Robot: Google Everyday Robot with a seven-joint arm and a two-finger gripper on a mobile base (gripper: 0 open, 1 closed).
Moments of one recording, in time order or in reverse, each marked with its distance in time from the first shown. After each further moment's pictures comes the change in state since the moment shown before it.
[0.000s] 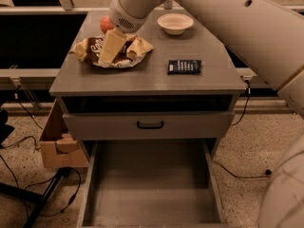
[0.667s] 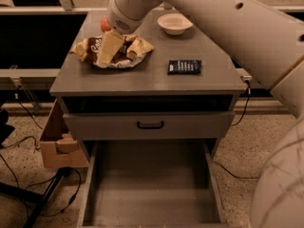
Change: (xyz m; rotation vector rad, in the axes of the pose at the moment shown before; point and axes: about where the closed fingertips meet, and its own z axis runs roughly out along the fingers) arm -0.002 -0.004 0.014 0.008 -0.004 -0.010
